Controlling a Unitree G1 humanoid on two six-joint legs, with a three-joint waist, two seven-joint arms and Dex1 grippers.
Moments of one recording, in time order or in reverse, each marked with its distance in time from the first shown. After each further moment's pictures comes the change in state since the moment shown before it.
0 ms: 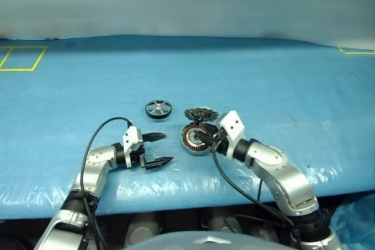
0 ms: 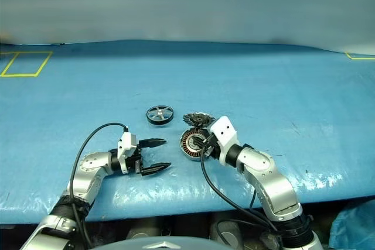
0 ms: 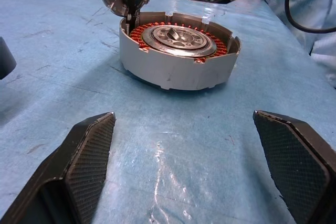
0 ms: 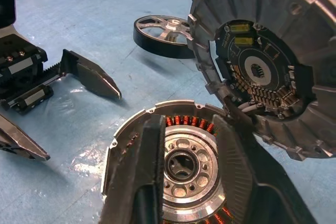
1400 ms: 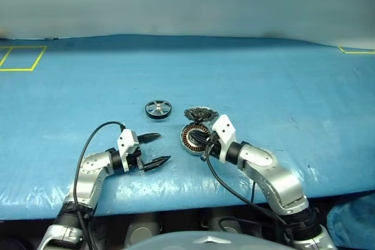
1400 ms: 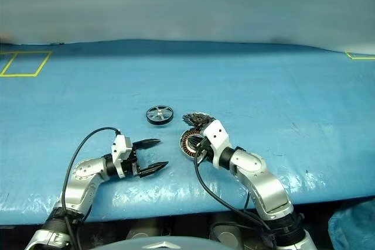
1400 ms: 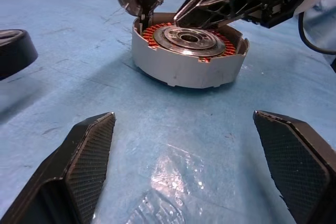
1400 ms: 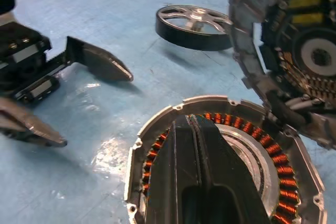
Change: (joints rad) left arm 0.120 0.002 0.079 -0.176 -0.013 0.072 0.135; right arm -0.011 0.002 0.064 0.017 -0.002 -0.016 0.046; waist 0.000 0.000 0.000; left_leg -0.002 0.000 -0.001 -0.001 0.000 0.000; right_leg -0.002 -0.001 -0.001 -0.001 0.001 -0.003
